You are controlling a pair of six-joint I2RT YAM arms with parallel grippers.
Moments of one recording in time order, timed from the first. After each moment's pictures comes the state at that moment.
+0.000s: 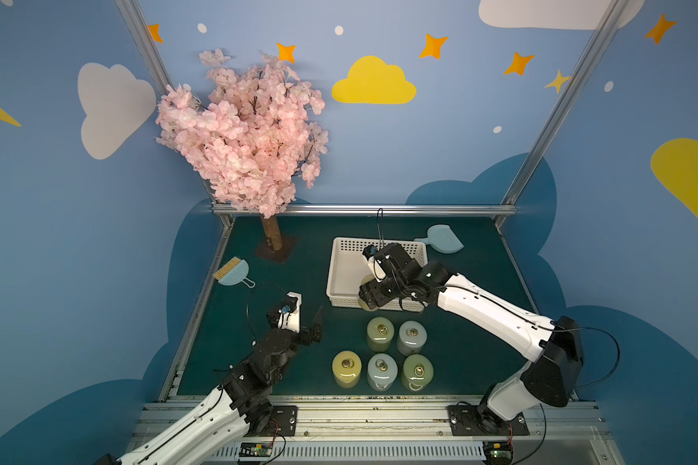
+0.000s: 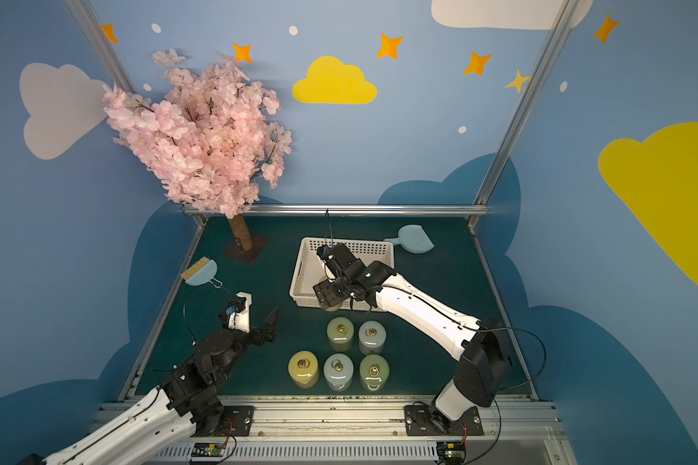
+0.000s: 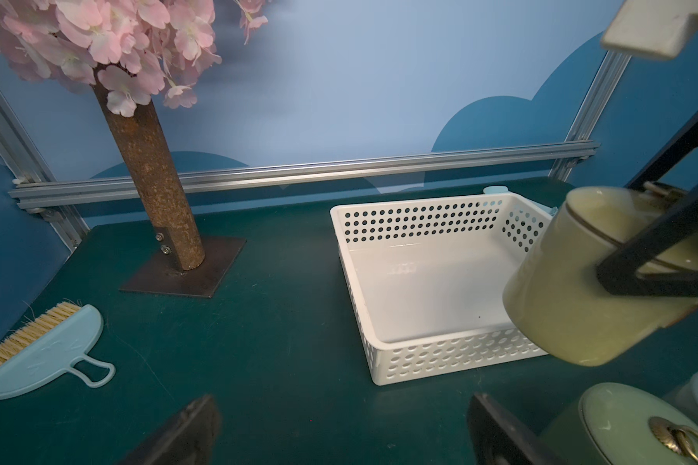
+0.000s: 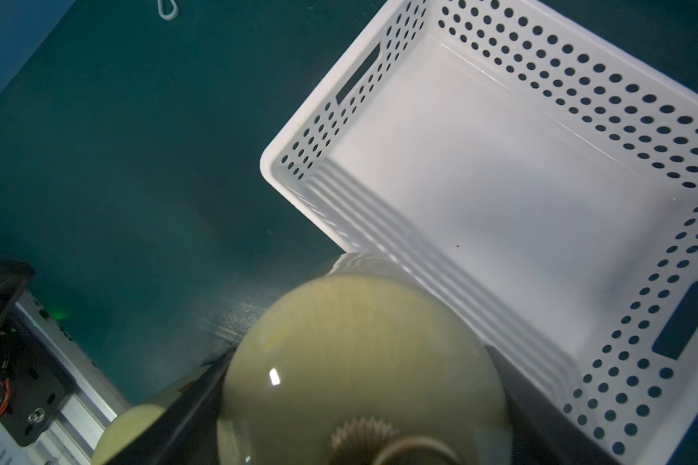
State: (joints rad) left arm -0.76 0.49 0.27 -0.02 -0.51 -0.14; right arm 0.91 1.58 1.42 -0.75 0.05 0.20
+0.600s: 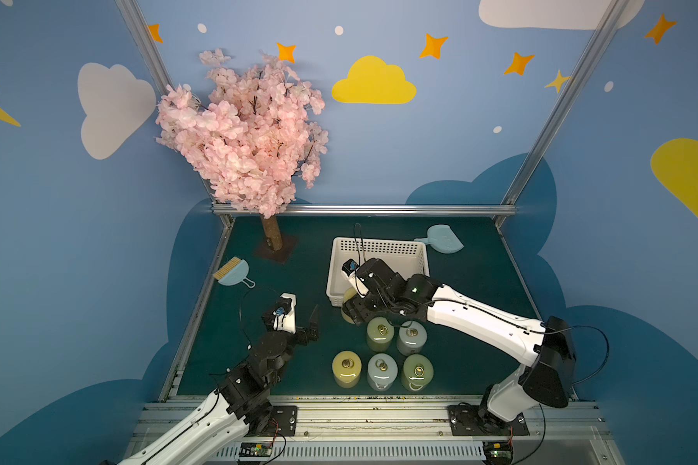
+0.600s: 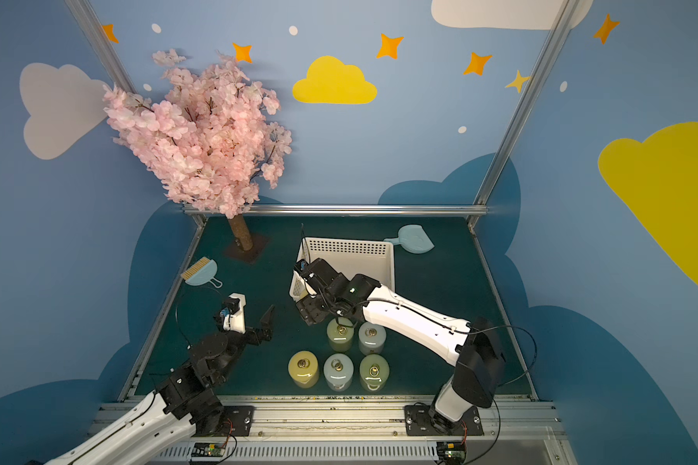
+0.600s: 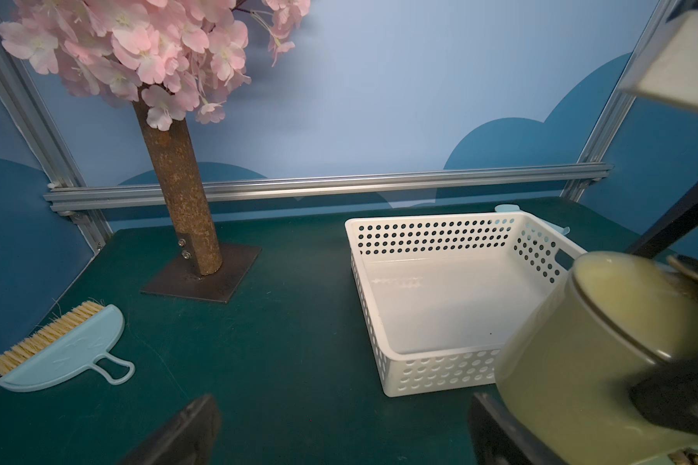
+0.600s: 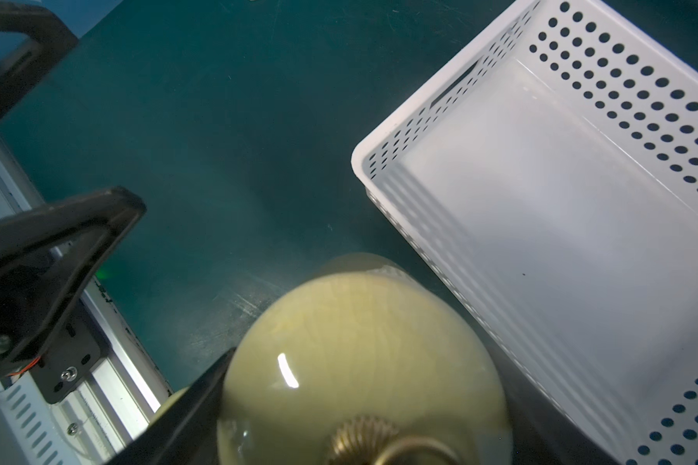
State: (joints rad) left arm -0.76 0.42 0.25 -0.03 -0.55 -0.14; right arm 1.05 1.61 1.42 -0.69 0.07 0.18
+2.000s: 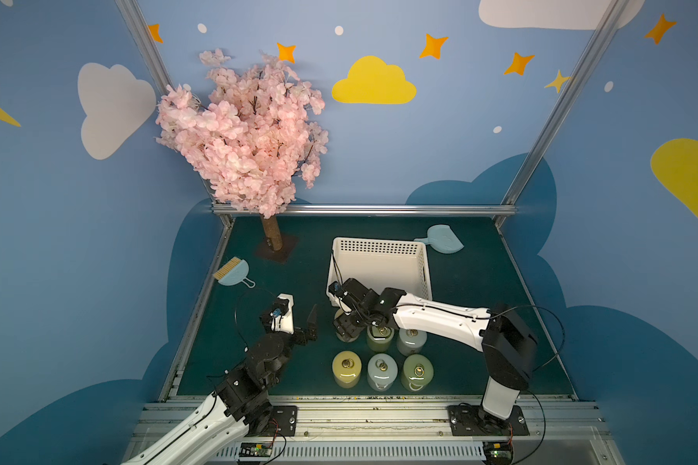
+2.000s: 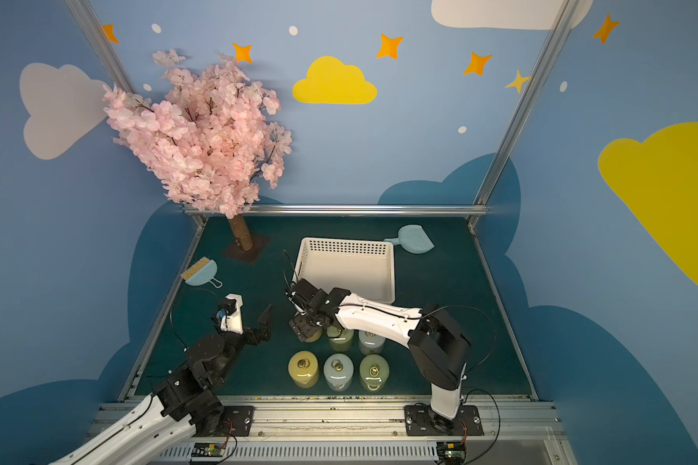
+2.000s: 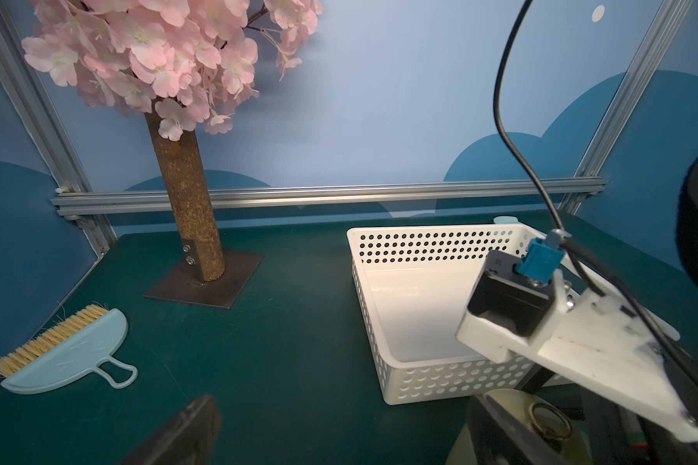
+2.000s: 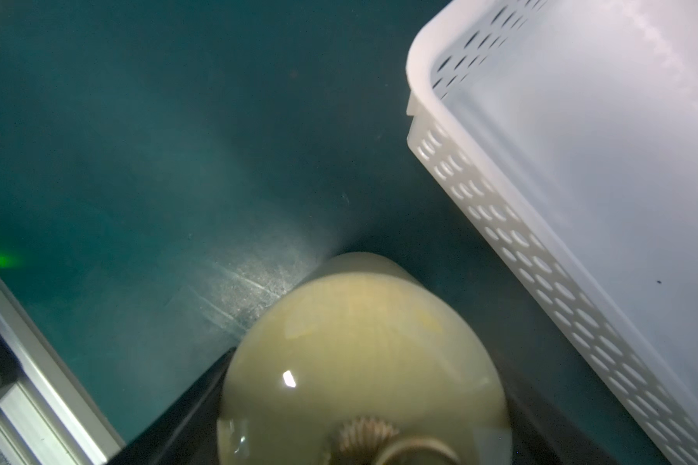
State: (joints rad) left arm -0.76 0.39 0.25 -0.02 -0.56 -0.14; right arm 1.09 1.82 1.35 -0.58 0.06 0.21
